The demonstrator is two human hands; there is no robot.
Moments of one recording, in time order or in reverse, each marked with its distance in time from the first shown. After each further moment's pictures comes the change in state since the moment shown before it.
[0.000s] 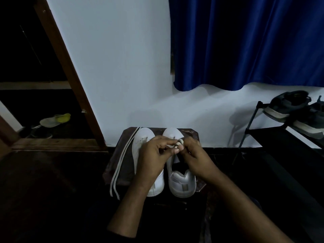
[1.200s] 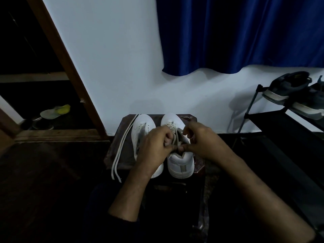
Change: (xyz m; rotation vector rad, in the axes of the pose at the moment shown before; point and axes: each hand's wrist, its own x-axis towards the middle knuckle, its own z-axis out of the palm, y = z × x) left_hand -0.015 0.003 -0.001 0.519 -0.157 0.008; right_hand -0.008 -0.016 -0.037 -0.410 -0.190 0.139
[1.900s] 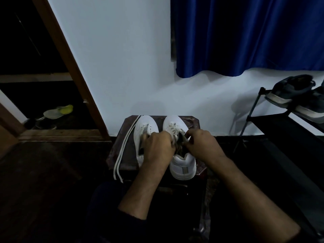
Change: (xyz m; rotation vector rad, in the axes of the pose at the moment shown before) left_hand 0.008 0.026 -0.001 0.510 -0.077 -0.241; right_hand 0.012 -0.004 0.022 -0.141 0.081 0.168
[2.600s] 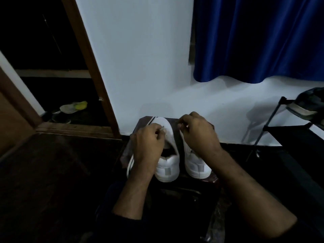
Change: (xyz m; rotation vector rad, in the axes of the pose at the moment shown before) left_hand 0.002 -0.065 -0.016 -0.416 0.386 -0.139; right_hand 0.028 -0.070 -0.004 -0.010 0.232 -0.272
